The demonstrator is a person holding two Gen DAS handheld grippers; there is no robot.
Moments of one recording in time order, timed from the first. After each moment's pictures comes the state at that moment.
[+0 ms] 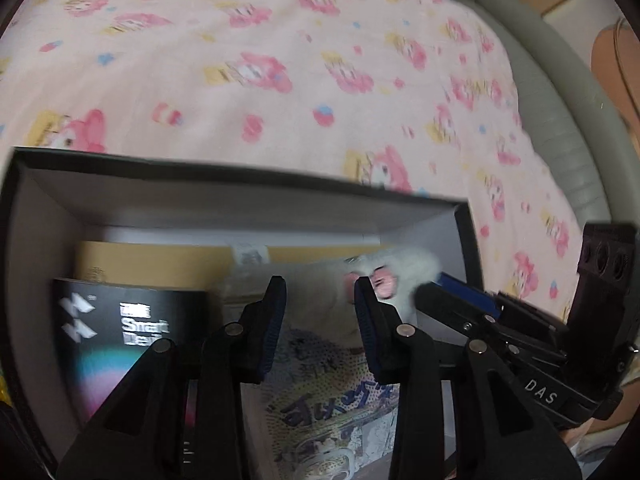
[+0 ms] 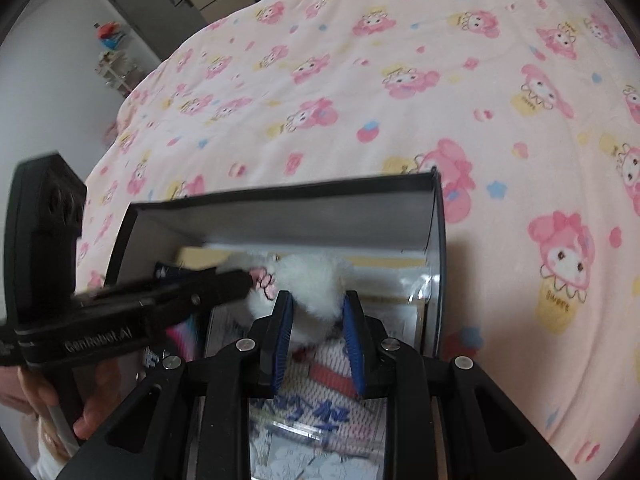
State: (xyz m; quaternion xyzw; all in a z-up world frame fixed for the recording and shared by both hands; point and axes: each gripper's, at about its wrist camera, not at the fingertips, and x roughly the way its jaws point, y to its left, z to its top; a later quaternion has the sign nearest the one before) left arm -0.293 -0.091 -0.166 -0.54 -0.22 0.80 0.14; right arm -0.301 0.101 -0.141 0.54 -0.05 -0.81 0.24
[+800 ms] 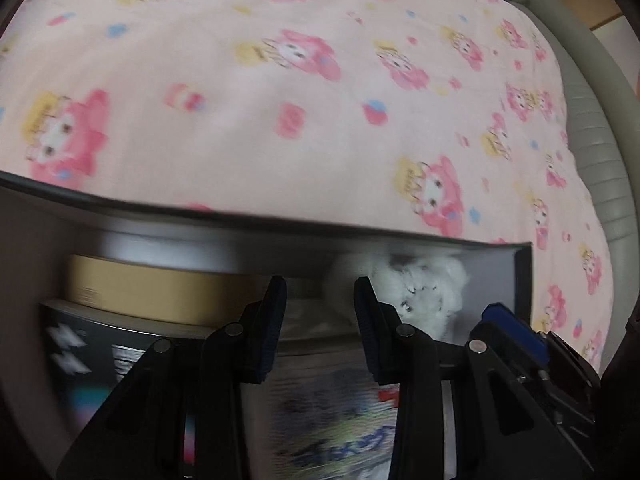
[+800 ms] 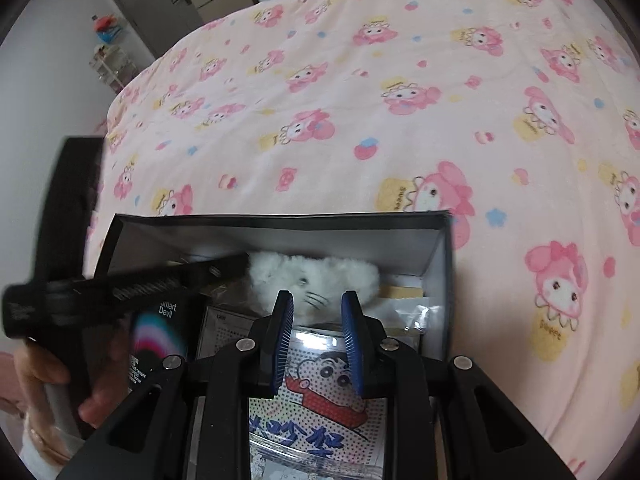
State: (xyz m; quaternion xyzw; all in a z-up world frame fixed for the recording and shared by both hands) left arm -0.330 -0.076 -0.202 -0.59 -0.22 0.77 0.09; right arm -0.311 0.093 -0.142 0.52 -0.03 -0.82 0.22
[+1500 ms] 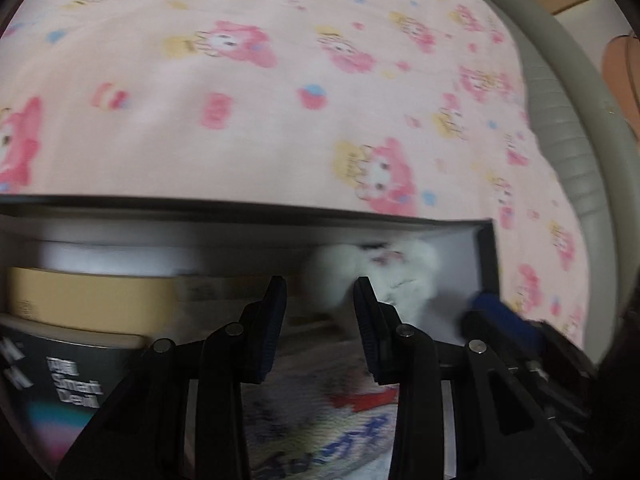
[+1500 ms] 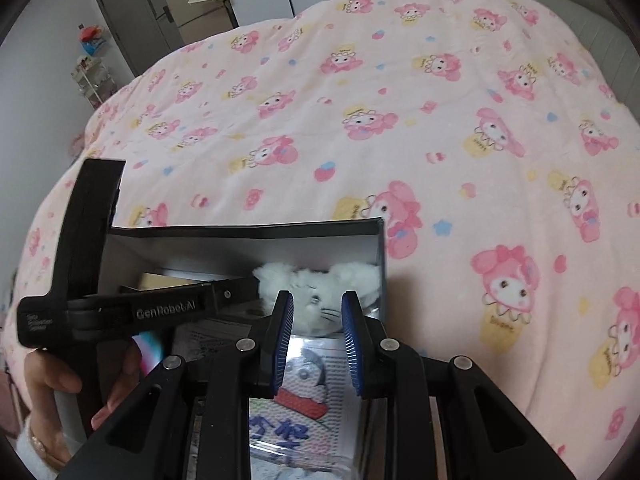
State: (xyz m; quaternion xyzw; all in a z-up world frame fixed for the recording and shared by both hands) left arm -0.329 -0.063 -0.201 -0.57 -0.23 0.77 0.16; right arm -0.297 0.104 -0.133 0.49 0.00 -0.85 0.17
